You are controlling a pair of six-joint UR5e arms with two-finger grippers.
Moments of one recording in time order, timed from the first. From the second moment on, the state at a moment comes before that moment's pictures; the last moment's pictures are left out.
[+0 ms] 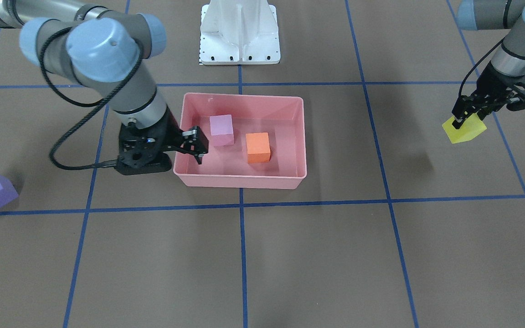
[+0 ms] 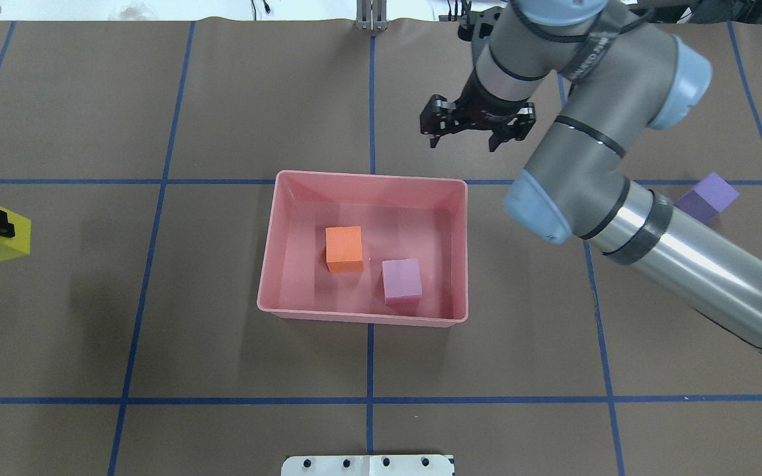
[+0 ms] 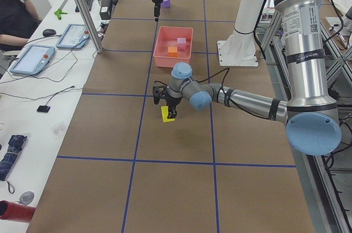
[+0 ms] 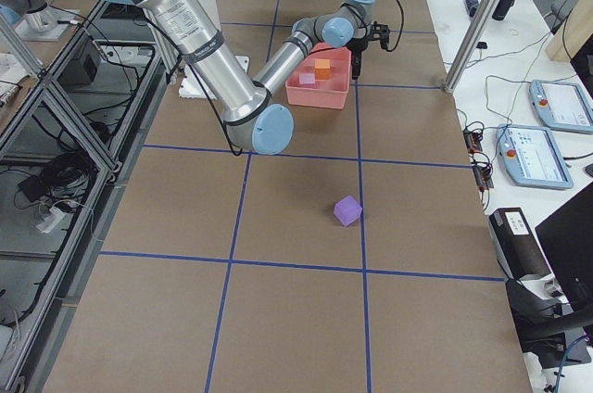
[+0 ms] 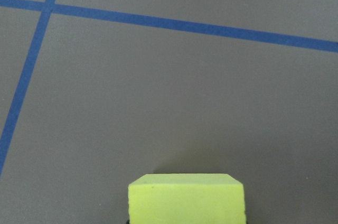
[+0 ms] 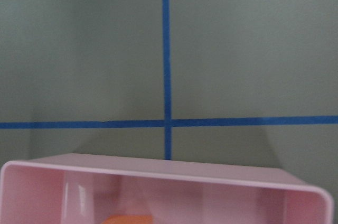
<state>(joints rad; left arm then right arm) -0.99 -1.41 -2.01 -1.98 -2.04 -1.07 0.85 -0.90 1.68 -1.60 2.12 0.95</state>
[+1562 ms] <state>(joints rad) -0.46 -2.26 -2.00 -1.30 -1.72 -1.61 1.16 -1.37 1.64 -1.61 2.18 -0.13</state>
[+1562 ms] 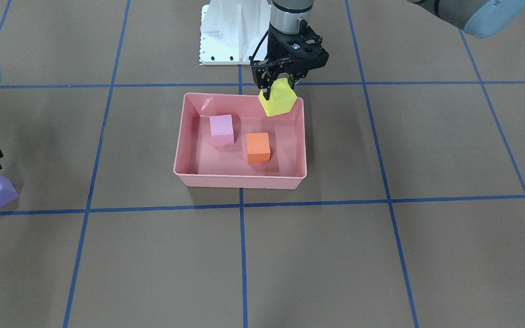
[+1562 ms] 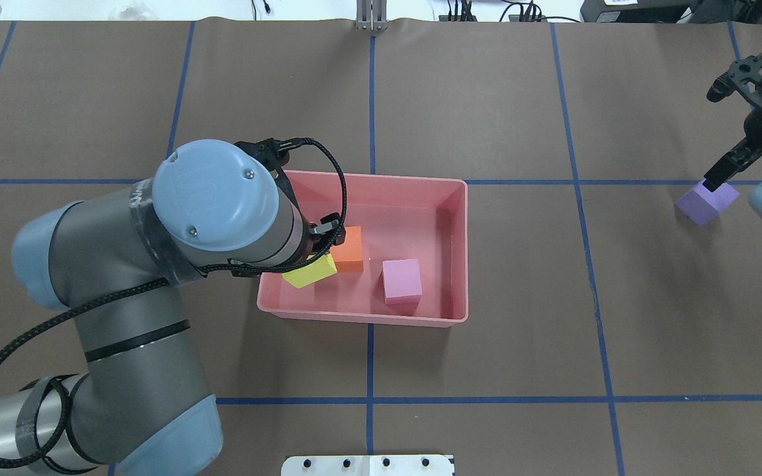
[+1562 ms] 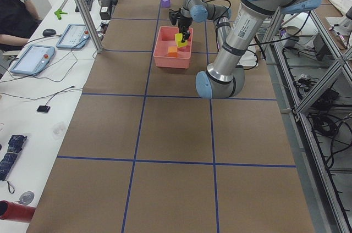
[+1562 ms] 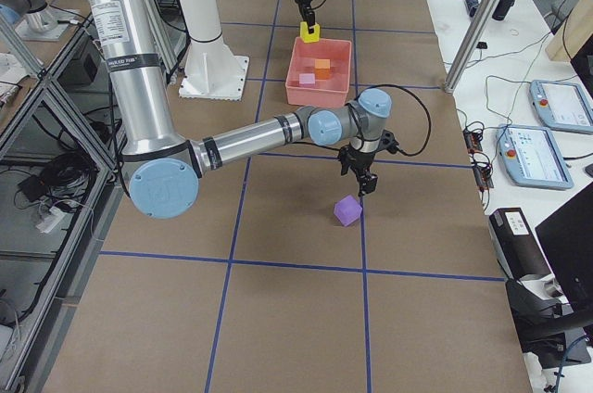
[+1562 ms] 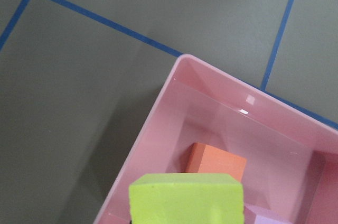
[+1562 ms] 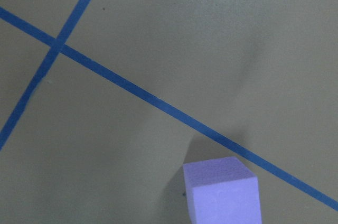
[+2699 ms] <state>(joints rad) -0.44 -2.27 -2.00 -1.29 -1.68 -1.60 1.15 -1.34 1.40 -1.43 2.28 -0.21</state>
